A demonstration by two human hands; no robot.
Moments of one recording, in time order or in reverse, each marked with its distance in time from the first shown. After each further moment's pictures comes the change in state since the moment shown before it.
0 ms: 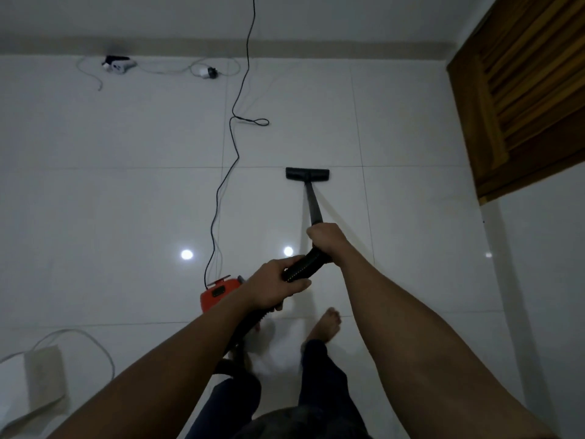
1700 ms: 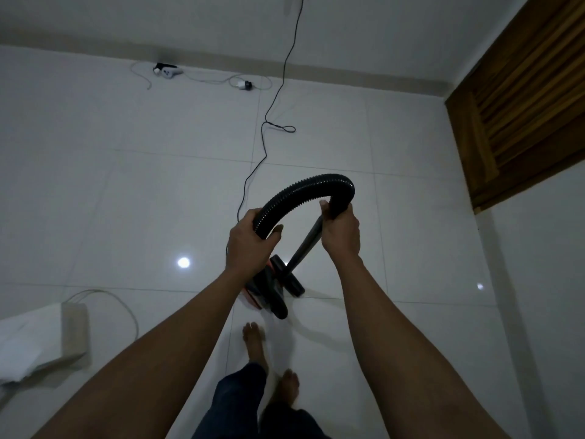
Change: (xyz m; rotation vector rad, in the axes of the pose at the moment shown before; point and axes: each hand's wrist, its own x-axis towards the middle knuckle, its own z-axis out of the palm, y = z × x) left_hand -0.209 -0.105 -0.038 -0.070 0.817 0.258; right_hand -0.216 0.039 0.151 -0.021 0.535 -0.377
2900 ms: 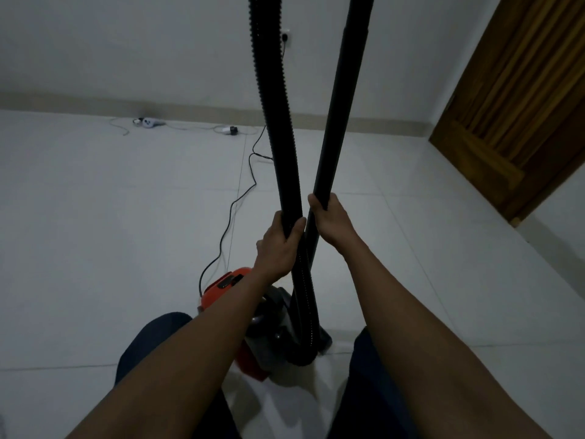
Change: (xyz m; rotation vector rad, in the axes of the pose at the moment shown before) left_hand 0.076 -0.371 0.224 -0.059 -0.109 0.284; right_hand 0.125 0.243 0.284 0.206 -0.081 -0.367
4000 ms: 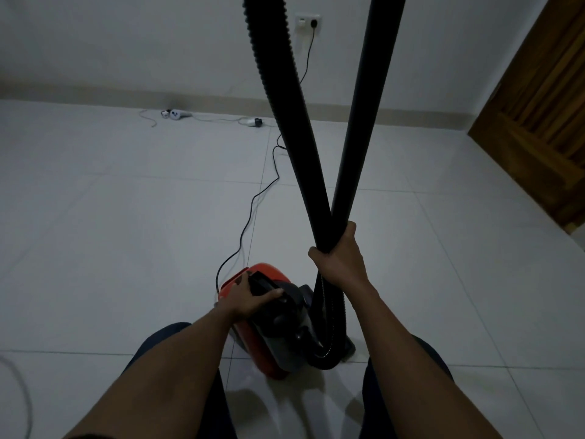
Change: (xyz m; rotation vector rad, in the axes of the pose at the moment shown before) left_hand -0.007 -0.199 -0.043 0.294 -0.279 -0.537; right_hand -0.044 0.032 0.046 -0.052 0.016 0.026
